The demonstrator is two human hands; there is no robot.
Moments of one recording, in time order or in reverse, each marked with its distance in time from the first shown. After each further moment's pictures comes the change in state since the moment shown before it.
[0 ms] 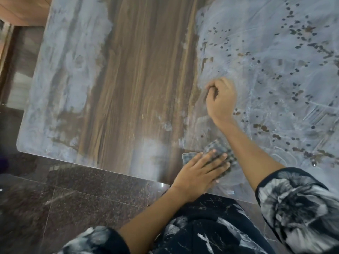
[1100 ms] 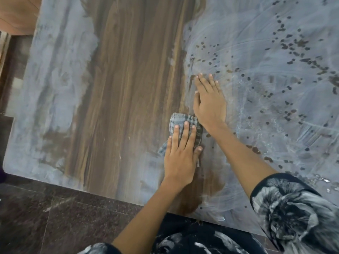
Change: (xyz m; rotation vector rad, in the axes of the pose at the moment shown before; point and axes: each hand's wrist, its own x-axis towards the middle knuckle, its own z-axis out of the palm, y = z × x) left_hand 0.076 -0.048 -0.029 -0.143 0.157 -0.633; right_hand 0.041 0.029 0.016 -0.414 -0.348 -0.073
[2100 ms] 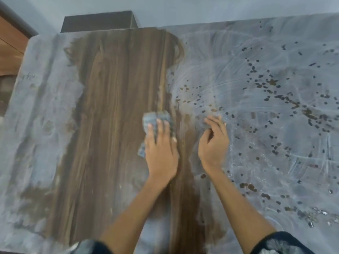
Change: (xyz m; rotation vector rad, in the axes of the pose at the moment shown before) left_hand 0.120 -0.032 -0.036 -0.069 0.202 -0.071; right_hand -0.002 0.005 -0.004 0.453 0.512 0.395
